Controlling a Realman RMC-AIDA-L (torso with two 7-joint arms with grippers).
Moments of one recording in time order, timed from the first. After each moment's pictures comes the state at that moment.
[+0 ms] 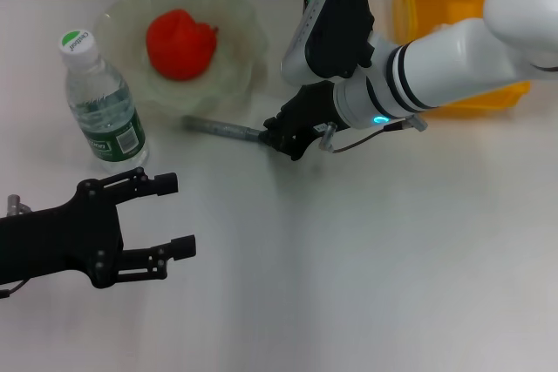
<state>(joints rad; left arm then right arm) -0.54 -2.00 -0.20 0.39 2.77 1.93 -0.85 0.99 2.09 -1.79 -0.42 -1.77 -0.68 1.82</state>
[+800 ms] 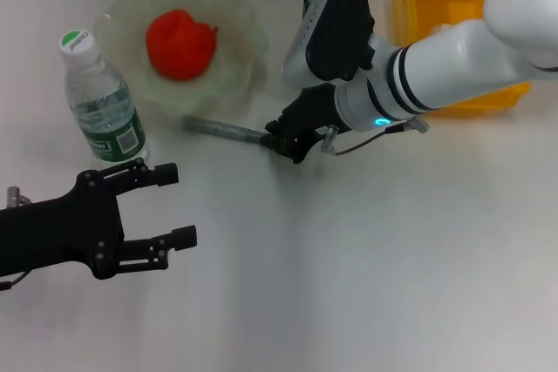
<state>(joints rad) -0.54 -2.00 -0.19 0.39 2.74 1.93 -0.85 0.99 2.09 -1.79 -0.42 -1.78 -0.69 1.82</state>
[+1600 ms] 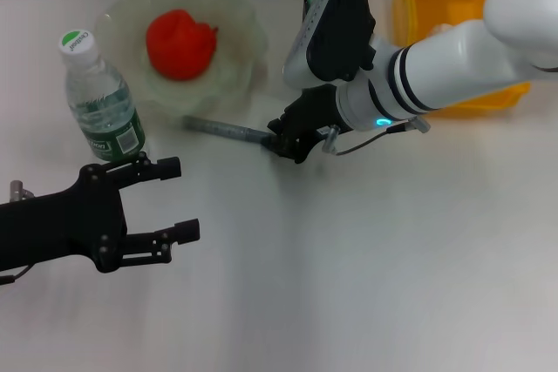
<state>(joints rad) -0.55 -2.00 -0.20 0.39 2.74 1.93 -0.85 0.99 2.09 -1.79 -0.41 -1.78 -0.68 1.82</state>
